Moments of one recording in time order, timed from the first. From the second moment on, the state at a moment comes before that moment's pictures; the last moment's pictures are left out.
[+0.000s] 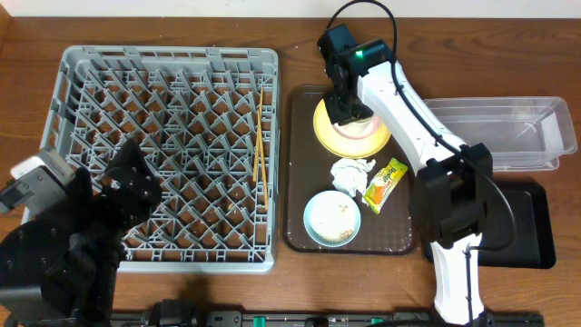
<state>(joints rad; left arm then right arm) 0.05 0.67 1.28 -0.92 -0.08 -0.51 0.45 2.23 2.03 -1.22 0.12 0.19</state>
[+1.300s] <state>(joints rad) 0.05 0.67 1.28 -0.92 -0.08 -0.51 0.45 1.66 1.14 -0.90 0.01 0.39</state>
